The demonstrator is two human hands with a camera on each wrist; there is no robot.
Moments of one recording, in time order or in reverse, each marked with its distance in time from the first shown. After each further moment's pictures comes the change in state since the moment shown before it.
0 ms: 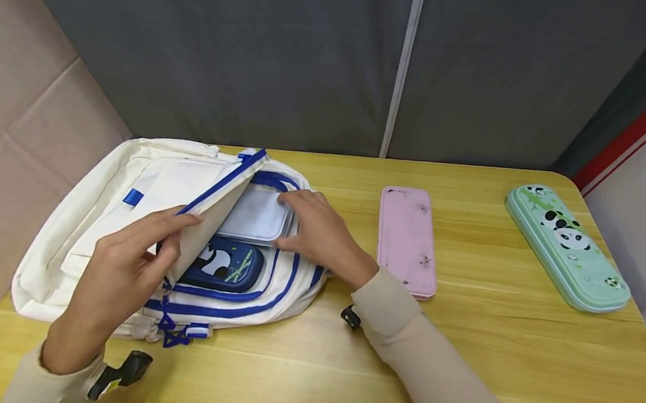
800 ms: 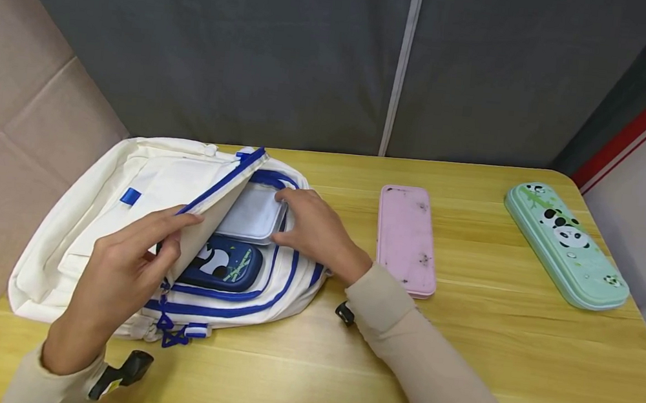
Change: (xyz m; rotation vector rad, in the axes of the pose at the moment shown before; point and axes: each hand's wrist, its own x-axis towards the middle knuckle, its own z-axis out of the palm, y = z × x) left_hand 0.000 0.001 0.002 0.002 0.004 0.014; right_hand 0.005 -0.003 0.001 0.023 0.013 0.015
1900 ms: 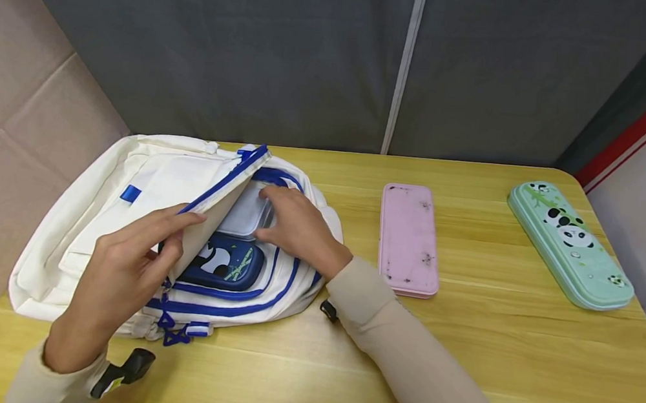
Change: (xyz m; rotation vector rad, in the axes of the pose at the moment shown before) left_hand 0.000 0.000 0.001 0.015 0.004 0.026; right_hand 0.017 -0.015 0.015 -0.004 0.000 -0.080
